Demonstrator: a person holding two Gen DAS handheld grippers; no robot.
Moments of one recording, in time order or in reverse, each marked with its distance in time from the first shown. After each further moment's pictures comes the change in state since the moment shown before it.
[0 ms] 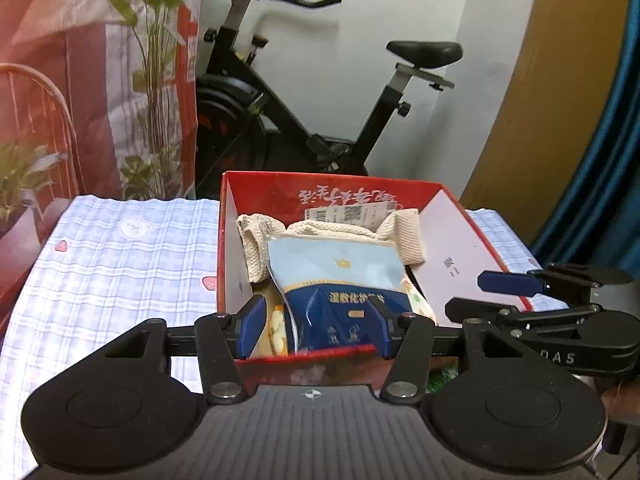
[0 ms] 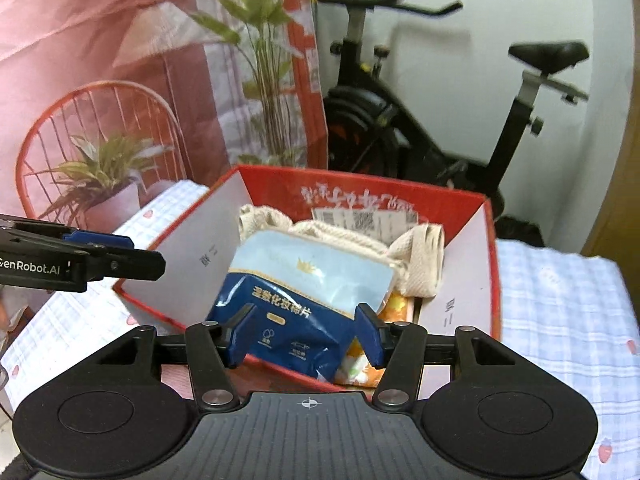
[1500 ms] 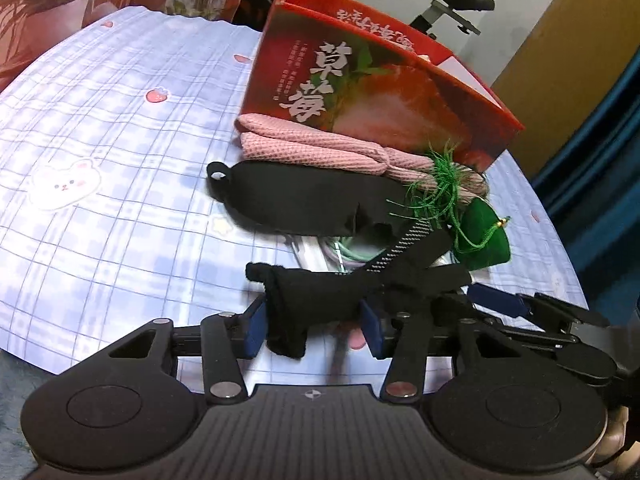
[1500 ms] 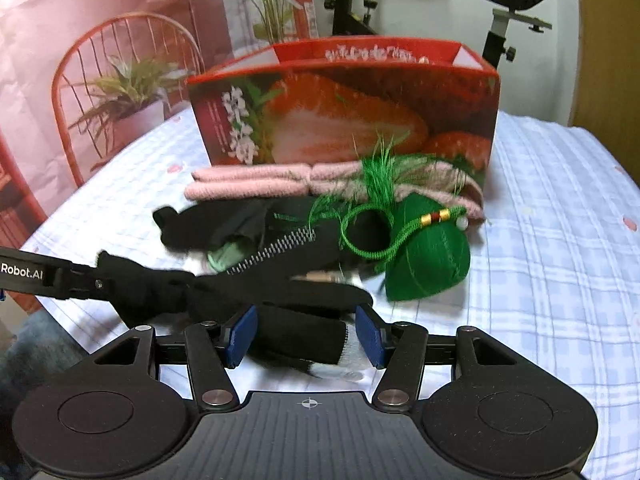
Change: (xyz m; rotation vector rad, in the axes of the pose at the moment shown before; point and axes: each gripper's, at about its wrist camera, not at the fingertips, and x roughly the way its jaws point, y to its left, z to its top) left arm -0.020 -0.001 -0.199 -0.254 0.179 -0.057; right arm -0.060 0.056 -0.211 0.064 0.078 -0.019
